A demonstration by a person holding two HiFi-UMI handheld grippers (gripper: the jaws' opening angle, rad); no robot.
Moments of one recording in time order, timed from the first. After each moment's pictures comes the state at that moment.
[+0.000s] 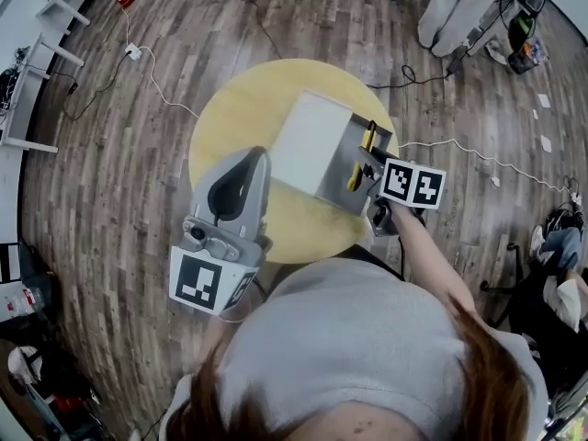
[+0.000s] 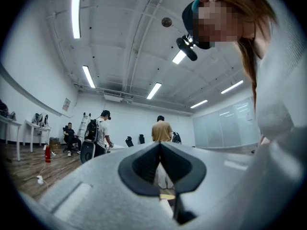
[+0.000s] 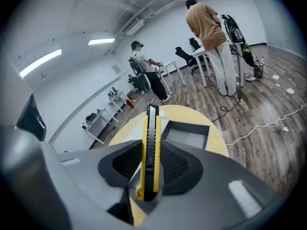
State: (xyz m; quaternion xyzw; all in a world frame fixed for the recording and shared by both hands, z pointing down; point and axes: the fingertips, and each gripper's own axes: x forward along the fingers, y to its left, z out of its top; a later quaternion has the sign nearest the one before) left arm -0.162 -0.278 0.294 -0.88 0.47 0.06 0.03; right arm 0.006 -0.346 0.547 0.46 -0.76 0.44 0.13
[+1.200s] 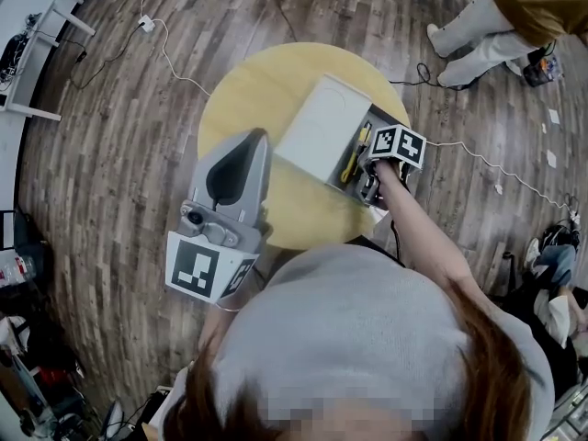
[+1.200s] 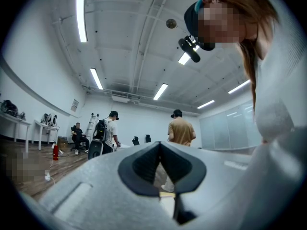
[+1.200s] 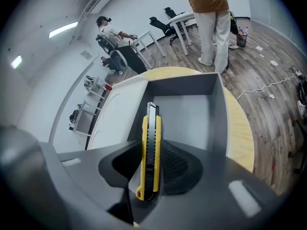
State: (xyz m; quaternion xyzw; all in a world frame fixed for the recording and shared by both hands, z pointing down) left arm -0.188 -0.274 0.296 -0.86 0.51 0.07 0.02; right arm -0.018 -0.352 0.655 0.46 -0.63 0.59 0.22
